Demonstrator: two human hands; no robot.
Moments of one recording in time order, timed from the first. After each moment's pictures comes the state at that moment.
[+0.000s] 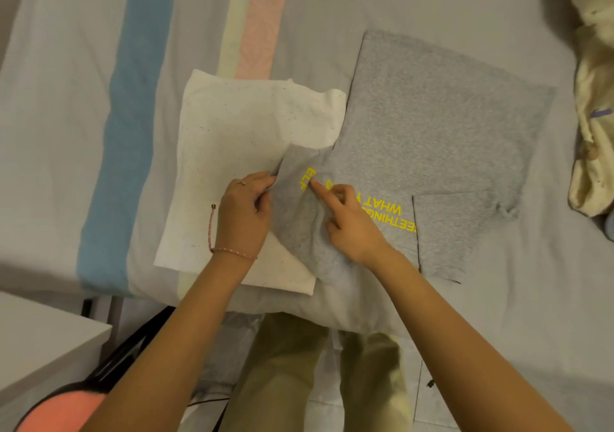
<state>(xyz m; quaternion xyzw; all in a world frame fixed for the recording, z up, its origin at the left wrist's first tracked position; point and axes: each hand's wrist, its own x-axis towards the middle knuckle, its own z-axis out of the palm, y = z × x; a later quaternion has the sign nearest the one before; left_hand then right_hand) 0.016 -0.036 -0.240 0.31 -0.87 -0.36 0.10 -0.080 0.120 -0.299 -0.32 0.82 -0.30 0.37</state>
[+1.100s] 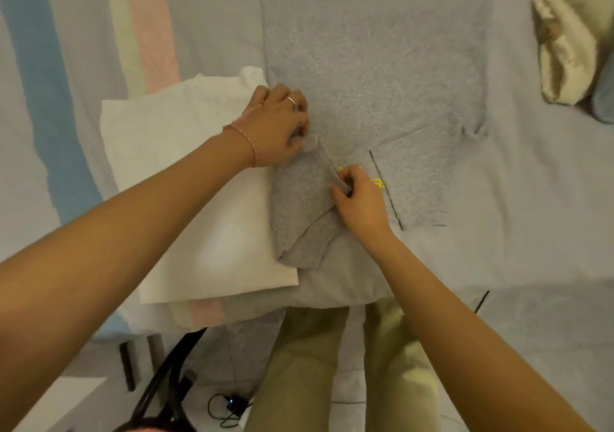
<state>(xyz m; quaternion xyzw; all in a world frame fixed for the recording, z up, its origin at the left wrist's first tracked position) -0.145 -0.025 -0.270 -0.16 -0.97 -0.04 -0.21 -0.081 0.170 -0.318 0.02 0.85 -0.46 0.27</state>
